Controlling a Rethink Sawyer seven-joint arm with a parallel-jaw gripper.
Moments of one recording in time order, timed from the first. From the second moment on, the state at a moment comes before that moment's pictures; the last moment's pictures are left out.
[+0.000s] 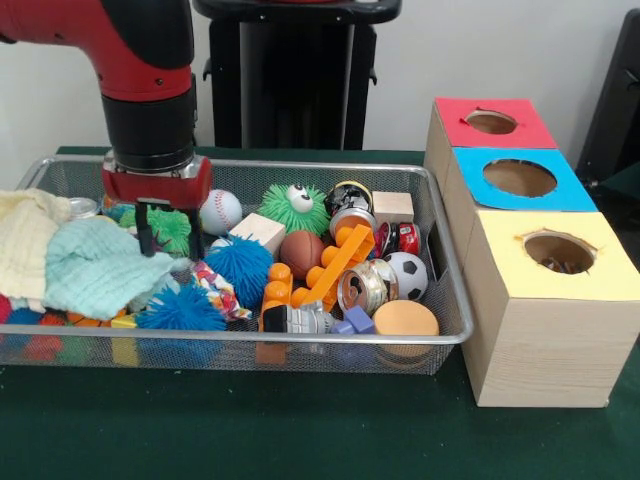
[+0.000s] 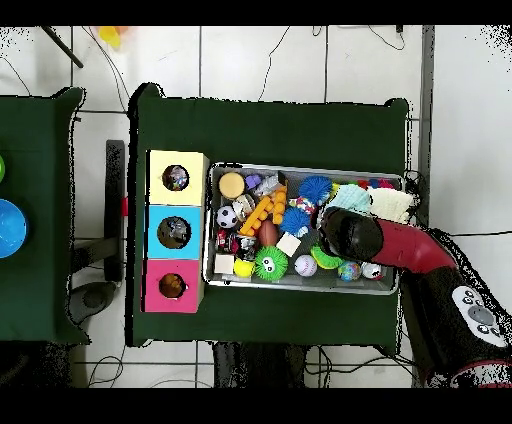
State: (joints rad) arm -0.70 -0.53 0.24 1.62 -0.37 0.46 1.68
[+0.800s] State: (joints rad) arm -0.66 -0.60 0.25 1.66 -0.31 0.46 1.68
